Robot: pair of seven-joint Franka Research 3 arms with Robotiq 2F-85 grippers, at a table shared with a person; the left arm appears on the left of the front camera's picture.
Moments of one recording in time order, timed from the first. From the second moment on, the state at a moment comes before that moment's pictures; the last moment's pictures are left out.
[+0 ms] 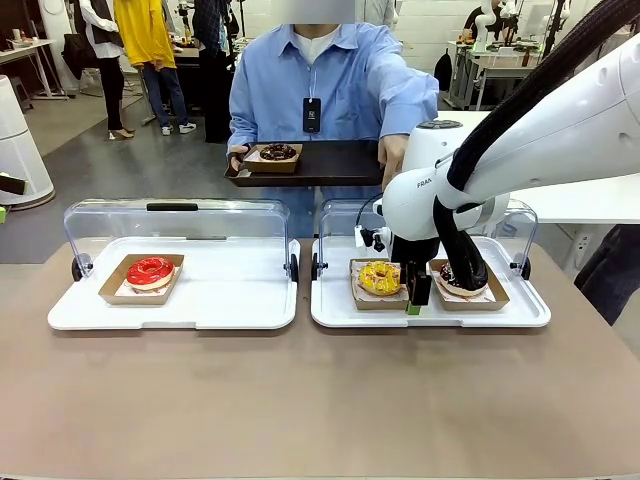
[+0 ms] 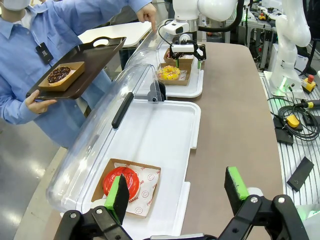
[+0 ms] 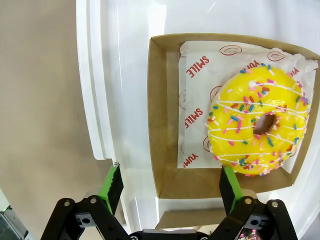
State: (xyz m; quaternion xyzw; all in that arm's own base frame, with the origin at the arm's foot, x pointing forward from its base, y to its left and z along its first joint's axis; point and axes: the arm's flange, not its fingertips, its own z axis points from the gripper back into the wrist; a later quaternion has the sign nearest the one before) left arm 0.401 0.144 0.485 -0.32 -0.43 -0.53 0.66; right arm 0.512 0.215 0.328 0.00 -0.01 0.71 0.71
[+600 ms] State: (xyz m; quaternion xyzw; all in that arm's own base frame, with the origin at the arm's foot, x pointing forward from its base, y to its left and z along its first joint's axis) left arm 0.401 0.144 0.485 -0.32 -0.43 -0.53 0.66; right arm 0.515 0.214 0.324 0.00 -0.01 0.71 0.71
